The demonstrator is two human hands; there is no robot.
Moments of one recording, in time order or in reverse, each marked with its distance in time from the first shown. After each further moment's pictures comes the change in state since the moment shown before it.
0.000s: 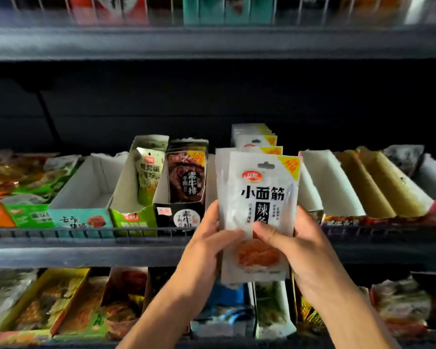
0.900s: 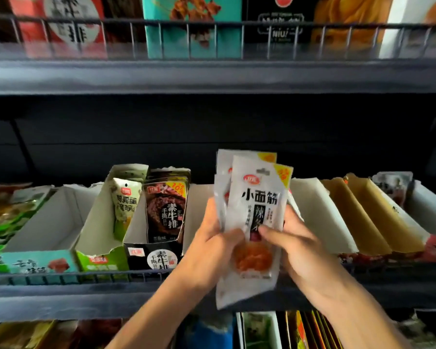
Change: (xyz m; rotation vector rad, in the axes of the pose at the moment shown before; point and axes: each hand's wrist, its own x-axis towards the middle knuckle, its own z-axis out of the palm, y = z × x) left_hand 0.077 0.020 0.021 0.230 -0.065 0.108; right_hand 0.059 -0.020 -0.039 -0.043 -0.114 0.020
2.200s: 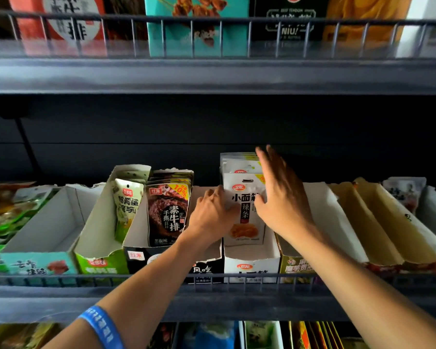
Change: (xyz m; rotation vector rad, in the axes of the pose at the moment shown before) left_hand 0.112 -0.047 -0.042 1.059 0.237 -0.063; right_hand 0.120 0.009 -0.023 -1.410 0.371 -0.568
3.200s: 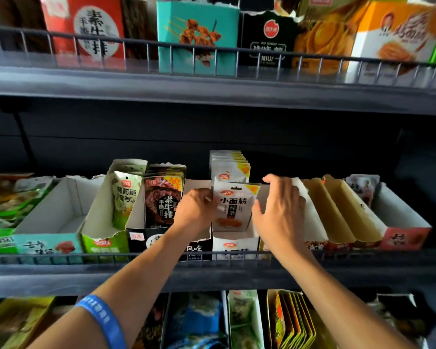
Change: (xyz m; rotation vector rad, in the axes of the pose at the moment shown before) left_hand -0.038 0.008 -0.019 -0.132 0.093 -0.064; right_hand -0.065 -0.018 -0.038 -0.098 0.232 0.172
